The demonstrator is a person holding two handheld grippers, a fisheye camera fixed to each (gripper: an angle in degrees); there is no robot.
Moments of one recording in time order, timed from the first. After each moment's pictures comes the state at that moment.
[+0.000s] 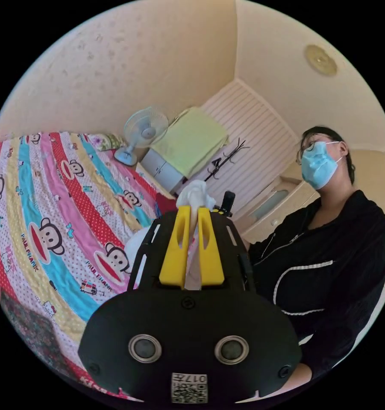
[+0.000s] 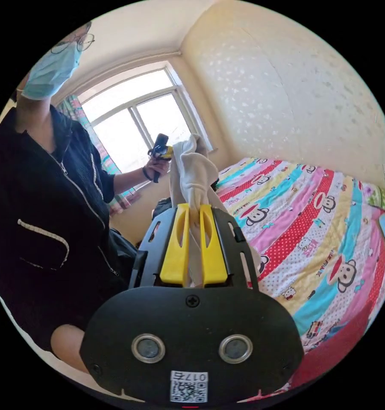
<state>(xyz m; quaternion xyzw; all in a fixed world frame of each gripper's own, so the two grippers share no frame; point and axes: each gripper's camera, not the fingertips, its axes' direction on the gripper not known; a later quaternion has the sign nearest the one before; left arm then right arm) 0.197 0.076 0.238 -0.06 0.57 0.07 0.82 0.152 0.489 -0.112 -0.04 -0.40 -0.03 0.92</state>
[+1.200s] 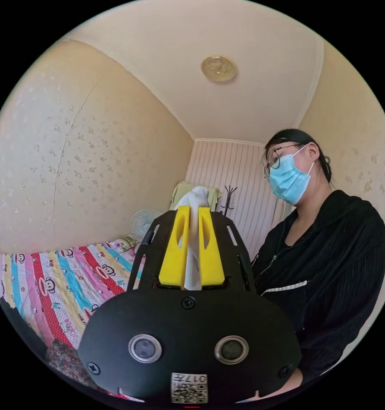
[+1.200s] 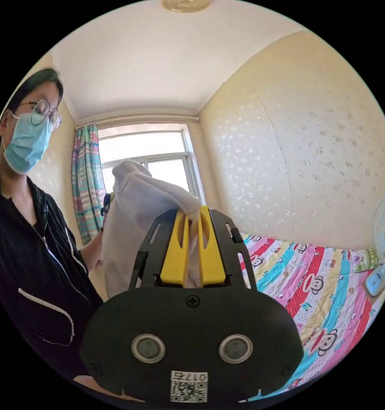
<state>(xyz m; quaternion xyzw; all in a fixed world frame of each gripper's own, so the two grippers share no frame) -0.130 0.332 -0.104 0.21 0.50 0.11 0.83 0.315 0.160 -0.297 0.20 -0.32 0.00 0.93</state>
